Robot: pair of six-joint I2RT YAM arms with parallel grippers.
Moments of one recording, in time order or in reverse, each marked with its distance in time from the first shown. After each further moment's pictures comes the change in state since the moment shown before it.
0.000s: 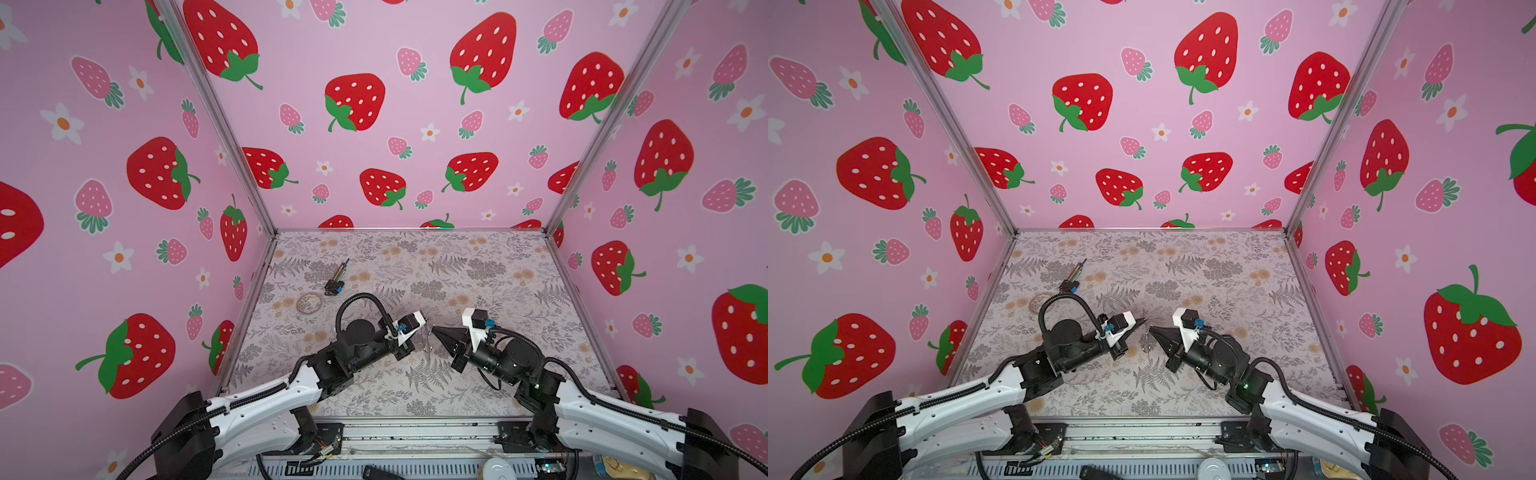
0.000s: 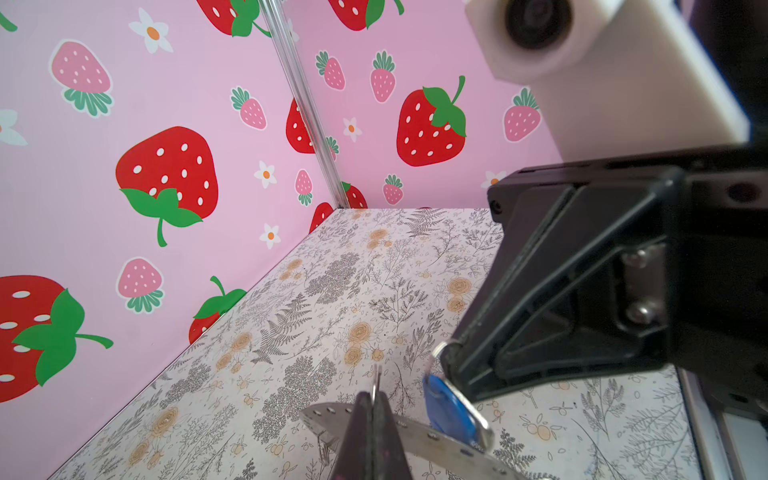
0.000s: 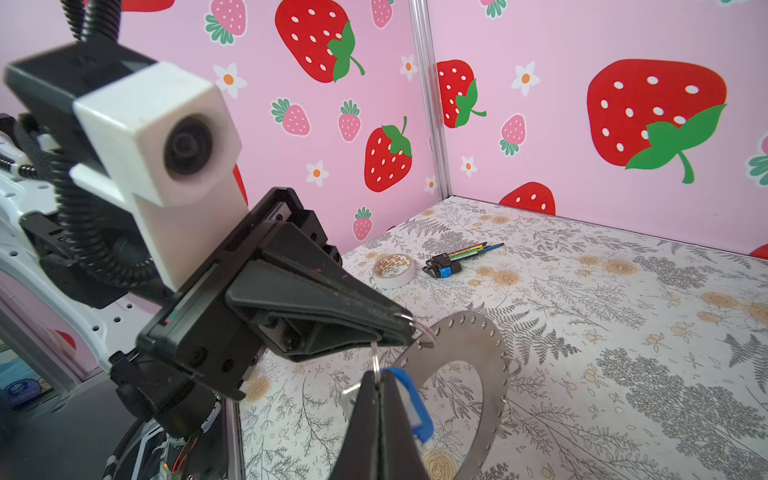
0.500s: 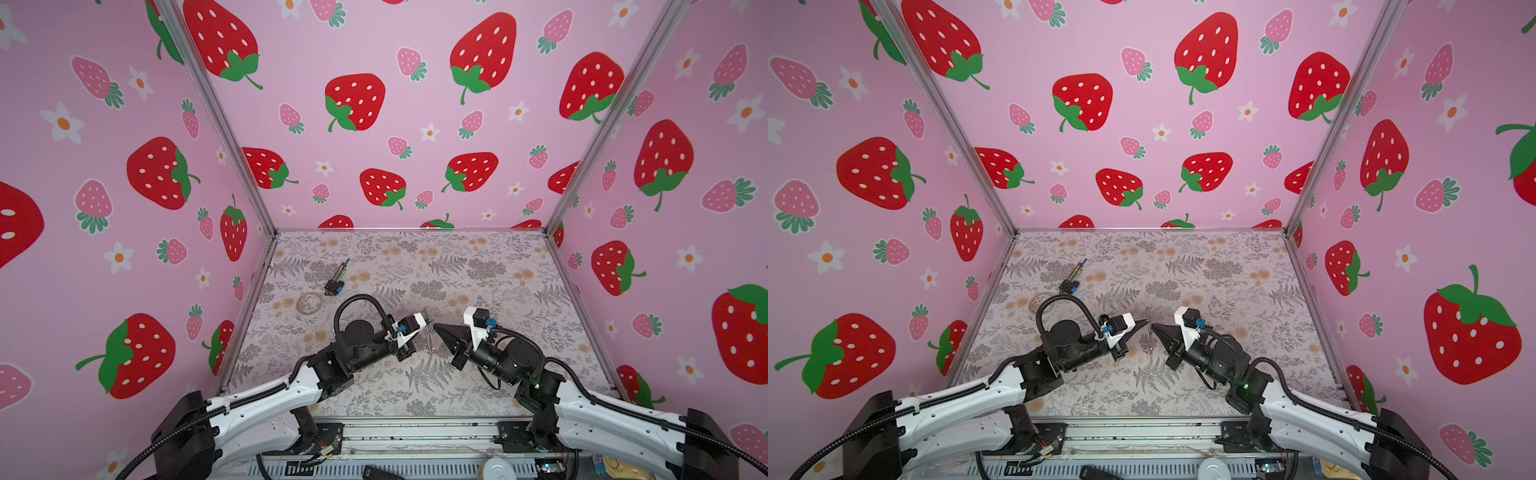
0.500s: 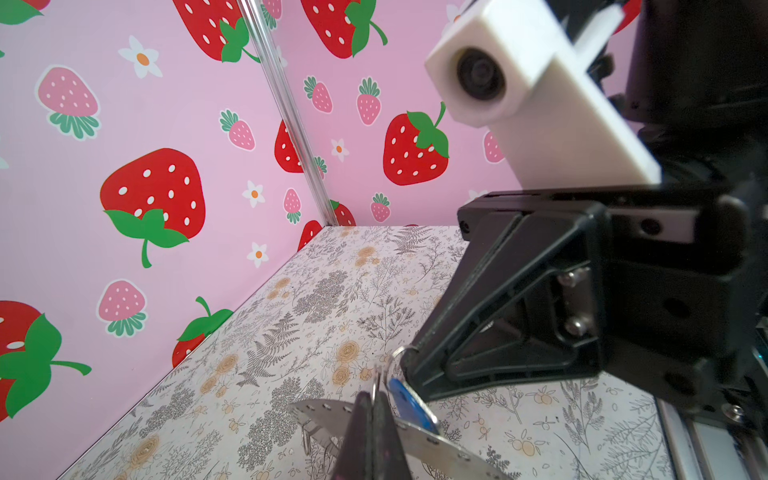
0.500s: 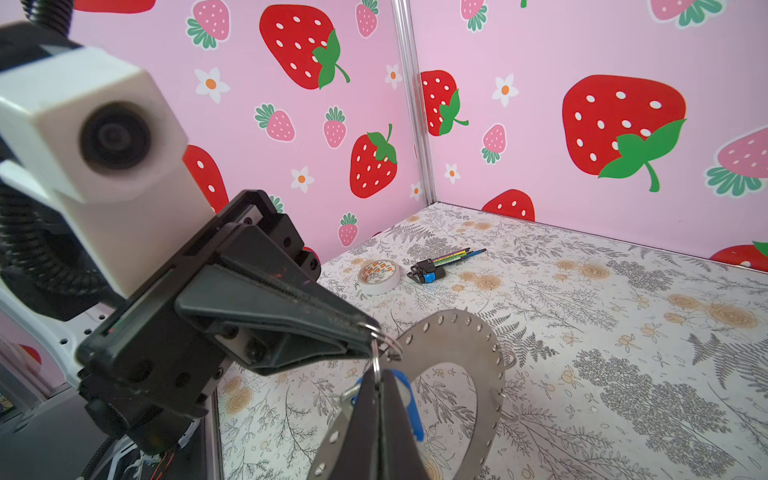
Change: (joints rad) left arm -0.008 0.000 0.000 0.035 0.045 0.001; right arm 0.000 -0.001 0.000 0.001 0.043 -0.019
